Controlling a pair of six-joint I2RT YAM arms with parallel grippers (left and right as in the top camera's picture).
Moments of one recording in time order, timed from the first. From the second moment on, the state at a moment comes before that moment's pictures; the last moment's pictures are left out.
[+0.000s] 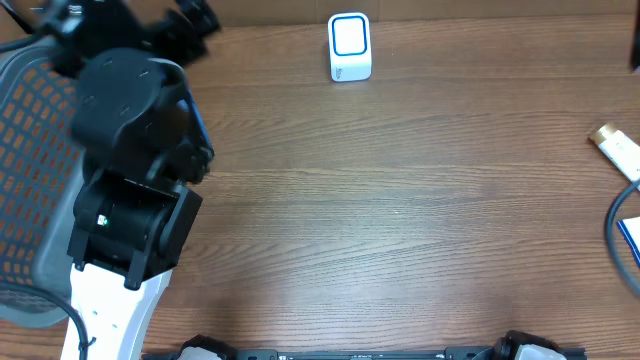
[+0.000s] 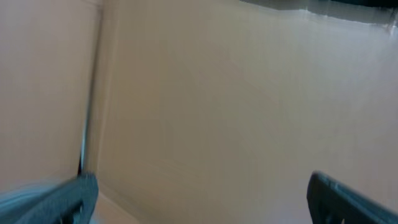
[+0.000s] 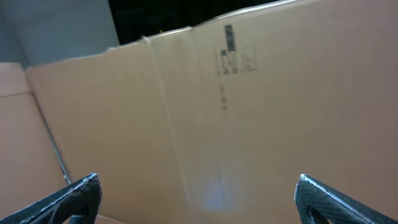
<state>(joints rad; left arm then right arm) -0.36 1.26 1.70 -0.26 -0.78 -0.20 -0.28 1.19 1.95 -0.58 -0.59 0.28</state>
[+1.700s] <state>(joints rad) 0.14 0.37 1.16 -0.25 -0.21 0.13 -0.03 0.08 0.93 -0.44 -0.39 0.28</state>
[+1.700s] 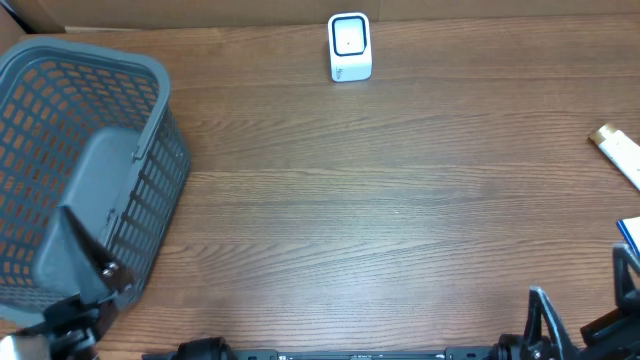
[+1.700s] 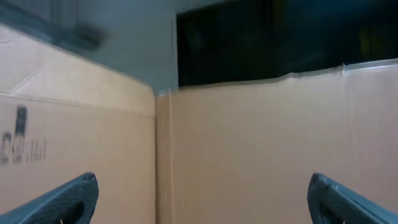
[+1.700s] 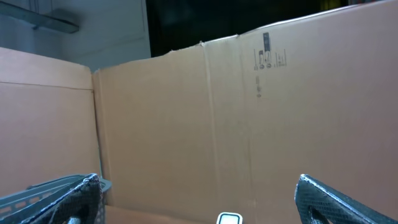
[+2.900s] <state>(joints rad) 0.16 0.03 0.84 -0.10 -0.07 0.02 0.03 0.02 0.14 0.35 -0.29 0.34</state>
